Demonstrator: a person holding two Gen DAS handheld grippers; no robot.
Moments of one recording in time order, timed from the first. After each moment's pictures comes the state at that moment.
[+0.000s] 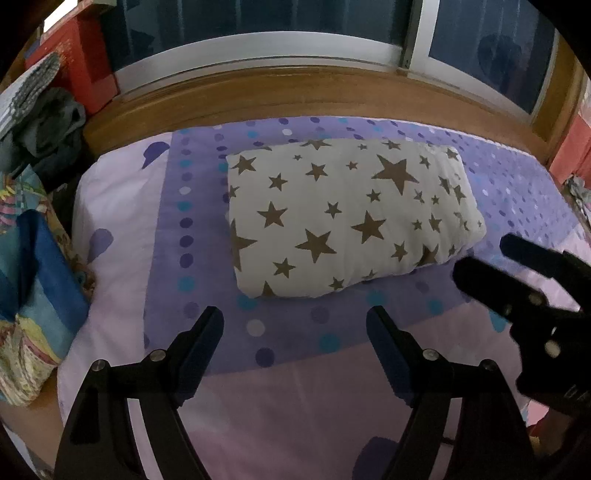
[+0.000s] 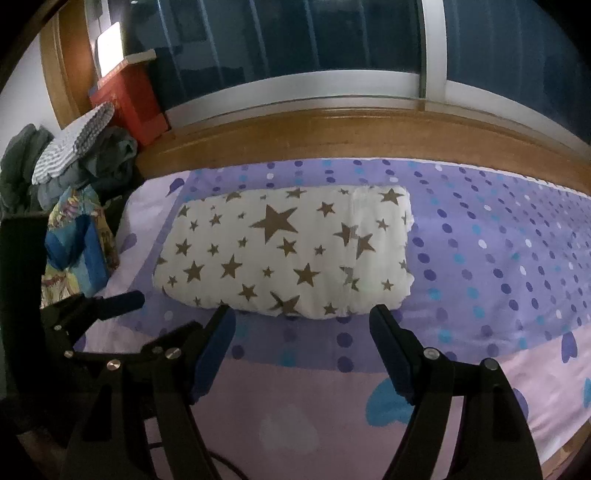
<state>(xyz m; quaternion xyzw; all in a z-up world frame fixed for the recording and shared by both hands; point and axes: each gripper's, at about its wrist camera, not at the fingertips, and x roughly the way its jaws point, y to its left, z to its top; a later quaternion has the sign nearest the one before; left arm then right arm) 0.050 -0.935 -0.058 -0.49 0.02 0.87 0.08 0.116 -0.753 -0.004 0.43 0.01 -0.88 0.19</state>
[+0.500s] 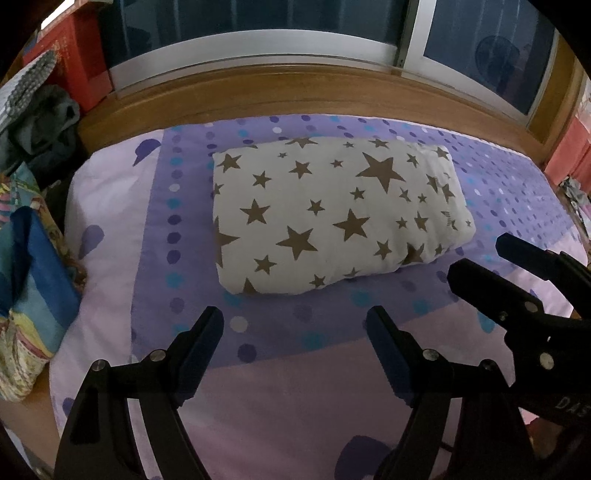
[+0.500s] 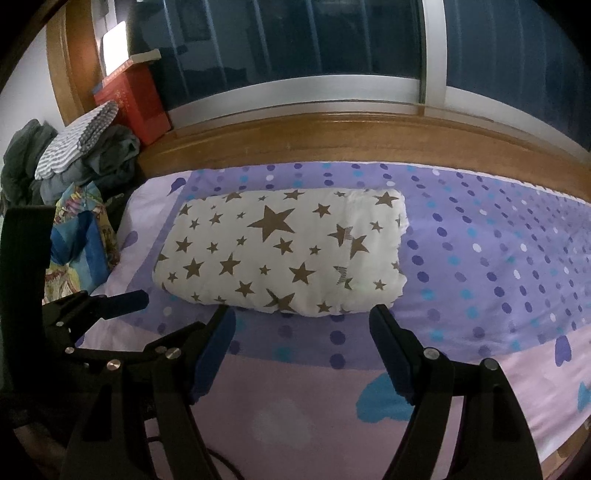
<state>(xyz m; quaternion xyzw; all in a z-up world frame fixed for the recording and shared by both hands) 0.050 -0.928 -0.057 -0.49 0.01 0.86 0.09 0.120 -0.751 0.000 0.42 0.02 -0.89 0.18</state>
